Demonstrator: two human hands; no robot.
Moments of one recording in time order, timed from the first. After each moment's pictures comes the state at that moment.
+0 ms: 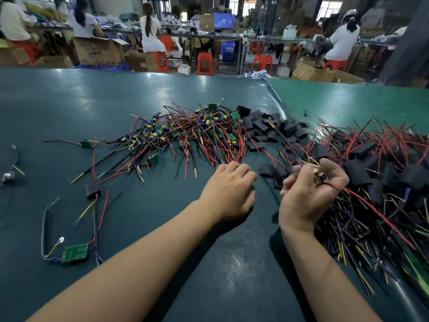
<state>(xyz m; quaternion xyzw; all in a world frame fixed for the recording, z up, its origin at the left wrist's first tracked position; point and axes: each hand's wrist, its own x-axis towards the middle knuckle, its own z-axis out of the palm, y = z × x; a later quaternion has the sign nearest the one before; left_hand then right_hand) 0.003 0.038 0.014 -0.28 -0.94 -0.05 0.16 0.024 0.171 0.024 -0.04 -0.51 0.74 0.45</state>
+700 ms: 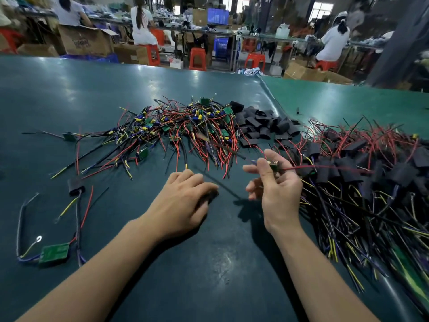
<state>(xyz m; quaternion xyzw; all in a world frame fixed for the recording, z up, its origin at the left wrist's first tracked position) 0.041 -0.031 0.003 -0.27 -0.93 -0.13 0.19 0.026 0.163 0.018 0.02 -0.60 0.78 0.20</state>
